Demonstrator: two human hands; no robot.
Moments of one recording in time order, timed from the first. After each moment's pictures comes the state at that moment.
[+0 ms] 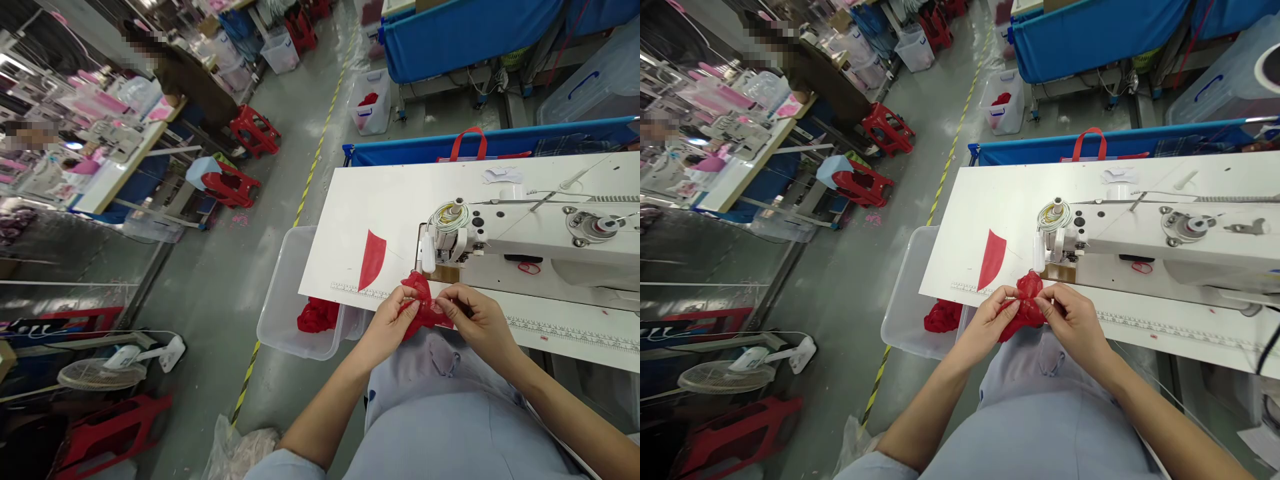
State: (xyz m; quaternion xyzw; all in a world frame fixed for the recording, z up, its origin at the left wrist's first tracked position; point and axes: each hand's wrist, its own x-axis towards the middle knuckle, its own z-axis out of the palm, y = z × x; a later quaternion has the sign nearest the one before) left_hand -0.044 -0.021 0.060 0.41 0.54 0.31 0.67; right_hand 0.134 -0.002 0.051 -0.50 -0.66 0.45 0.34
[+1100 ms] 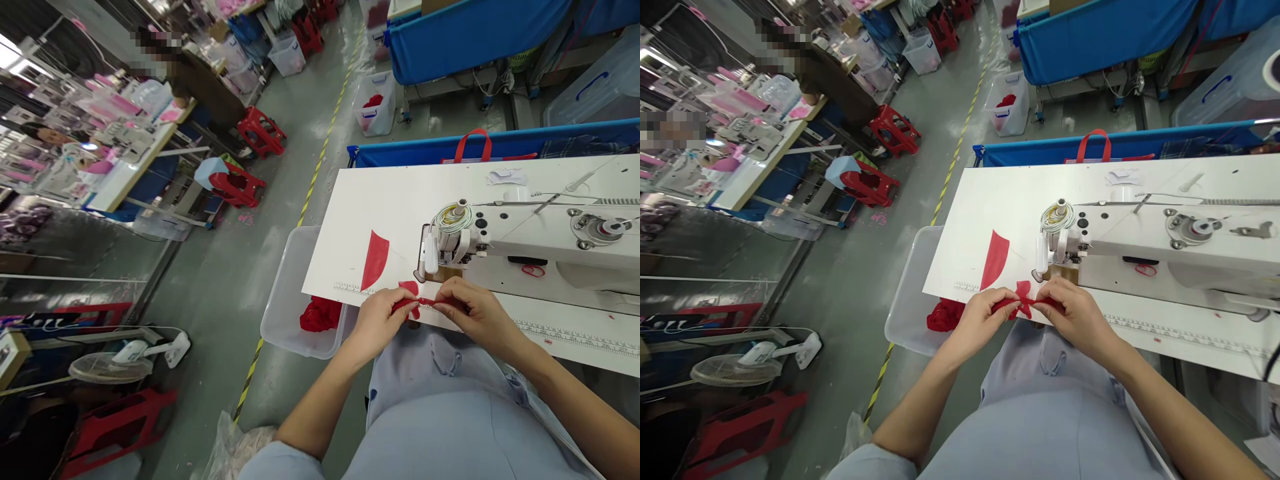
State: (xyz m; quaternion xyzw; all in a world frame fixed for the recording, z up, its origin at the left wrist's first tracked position) left_hand -0.060 -0.011 0.069 0.60 0.60 0.20 0.48; right_hand 0.142 0.016 0.052 -0.43 -0.71 0.48 0.27
